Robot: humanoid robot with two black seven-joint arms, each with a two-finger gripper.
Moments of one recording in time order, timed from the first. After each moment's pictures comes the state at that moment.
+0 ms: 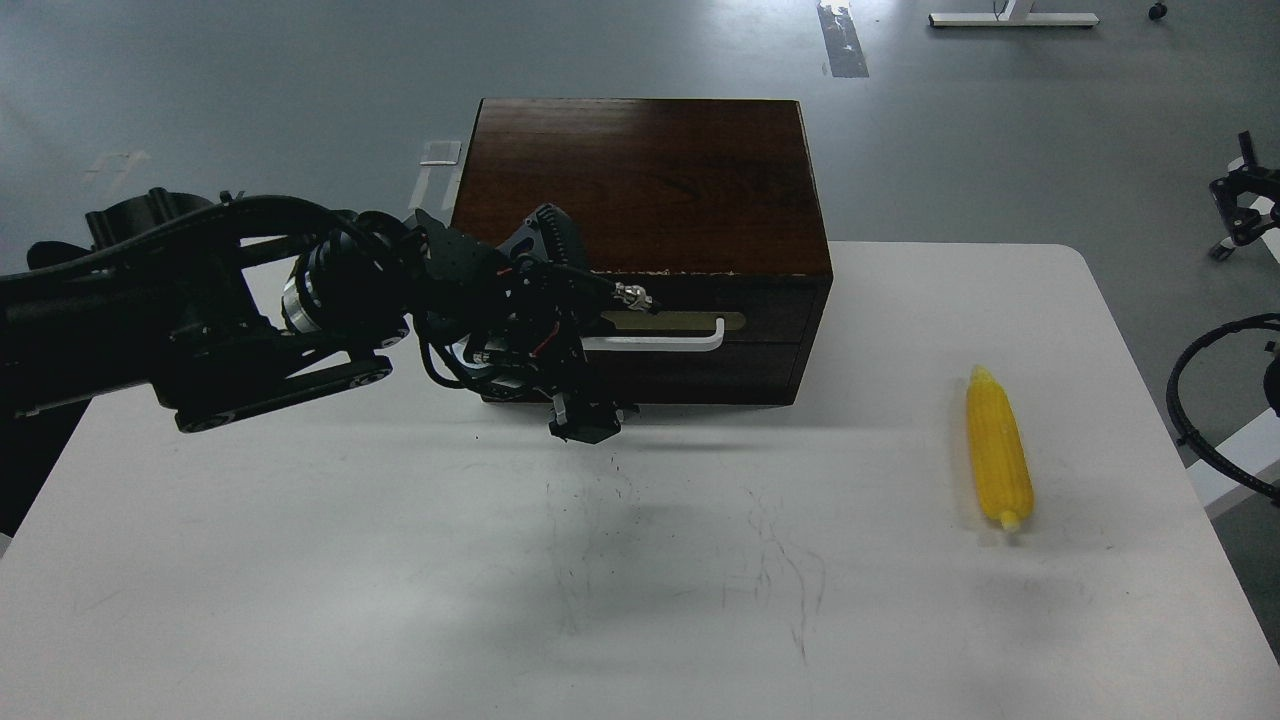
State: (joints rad) left arm -1.32 0.42 0.01 -1.33 2.05 -0.49 -0.32; right arm 0.73 -0.60 0.85 0.46 0.42 0.49 0.26
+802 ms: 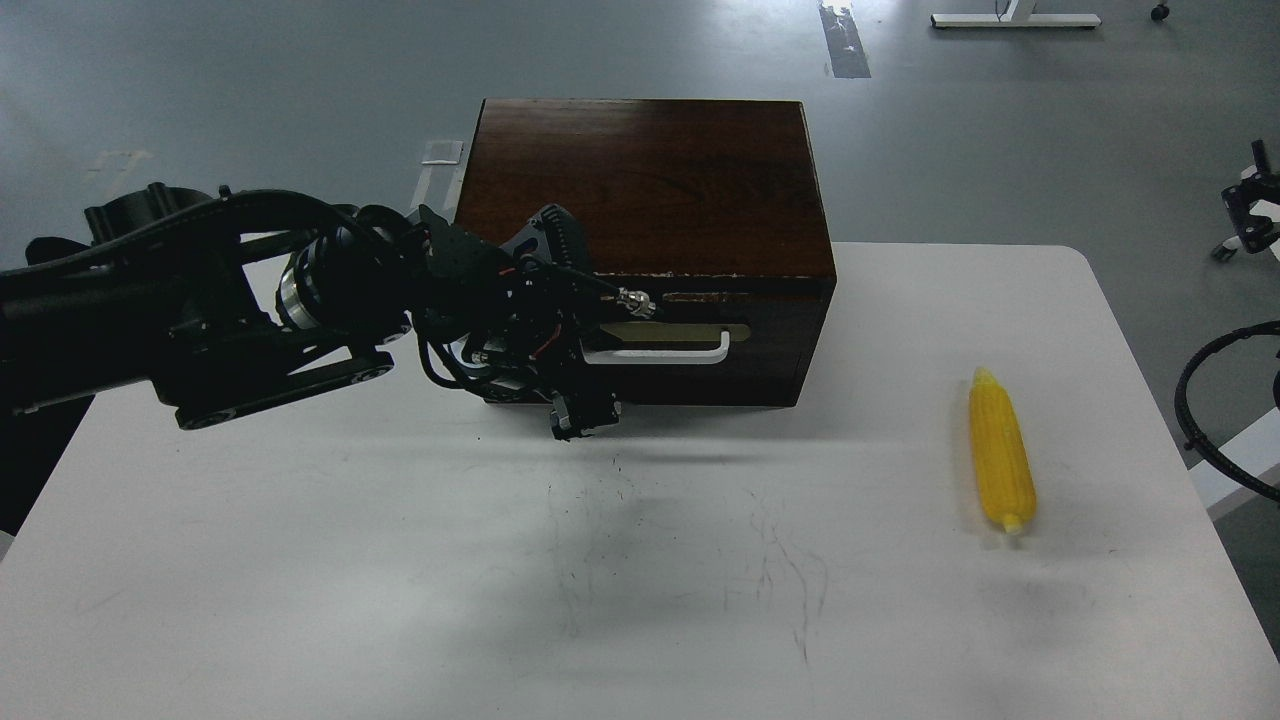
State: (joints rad) left arm -1.33 0.41 0.01 -1.35 2.04 -0.49 -0.42; right arm 0.73 -0.60 0.85 0.45 0.42 0.49 0.25
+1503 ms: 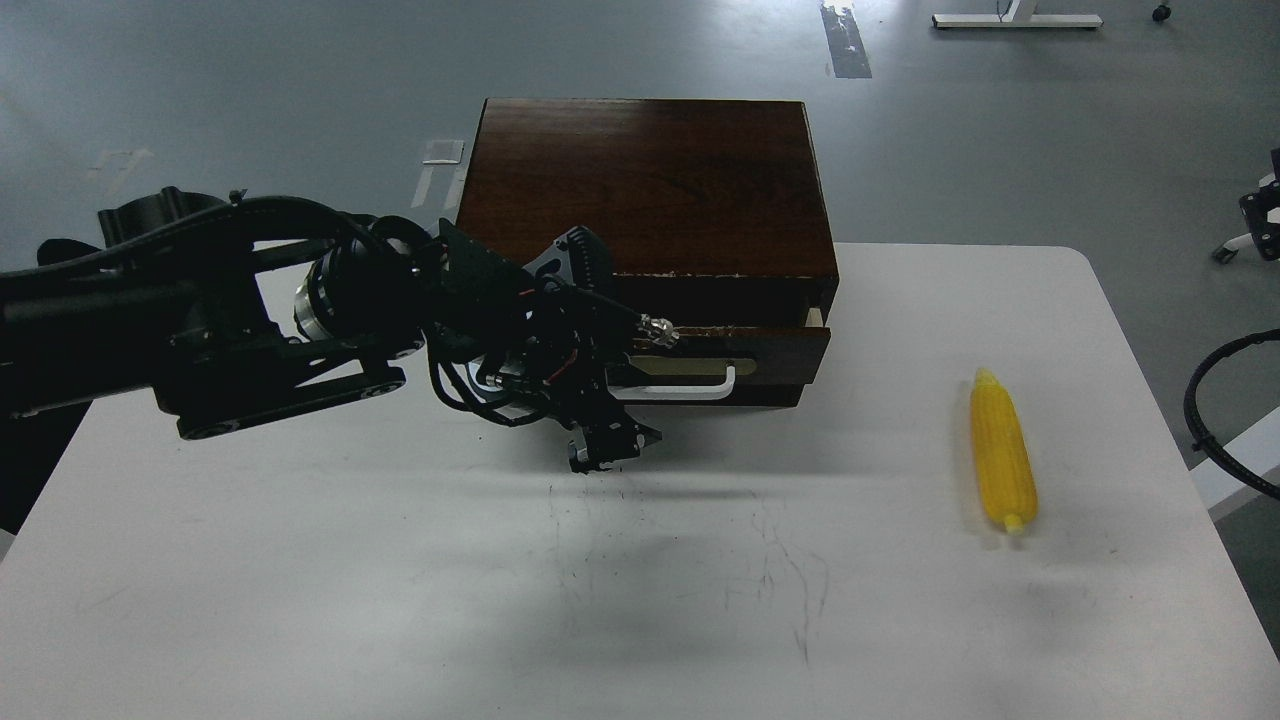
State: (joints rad) left arm -1.35 0.41 0.01 -1.42 2.02 -0.49 -0.45; right arm 0.74 -0.60 0.85 0.40 0.42 0.49 0.26
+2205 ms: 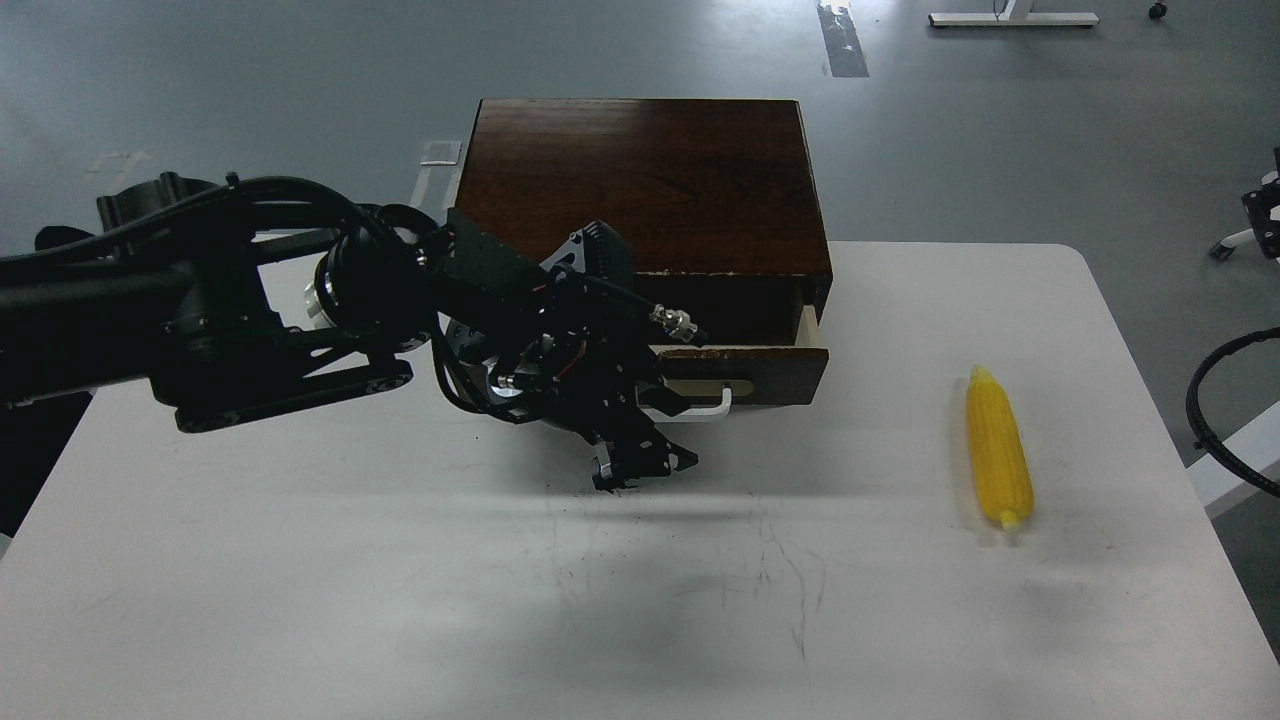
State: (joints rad) left arm -1.38 0.42 0.00 -1.44 1.96 -0.49 -0.47; right arm 0.74 -0.60 0.85 0.40 0.42 0.49 0.26
